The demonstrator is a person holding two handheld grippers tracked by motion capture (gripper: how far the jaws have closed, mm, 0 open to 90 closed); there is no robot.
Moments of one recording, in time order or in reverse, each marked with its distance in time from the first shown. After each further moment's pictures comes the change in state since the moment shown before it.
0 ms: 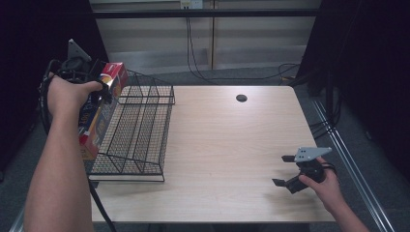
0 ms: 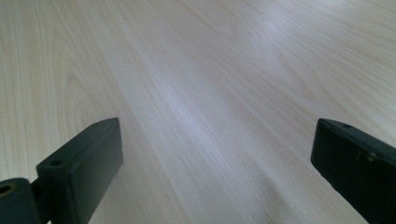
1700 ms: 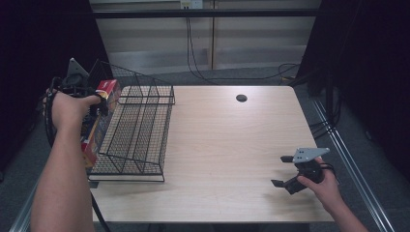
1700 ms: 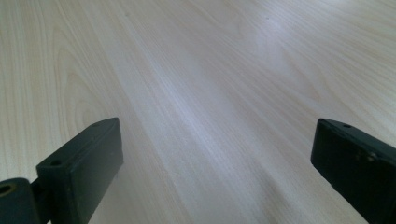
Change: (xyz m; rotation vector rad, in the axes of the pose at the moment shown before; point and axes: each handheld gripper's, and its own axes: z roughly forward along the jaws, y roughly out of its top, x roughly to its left) left arm 0.025 -0.013 0.041 0.044 0.067 -0.064; right arm 0.003 0.001 0.003 0.010 0.004 -0.011
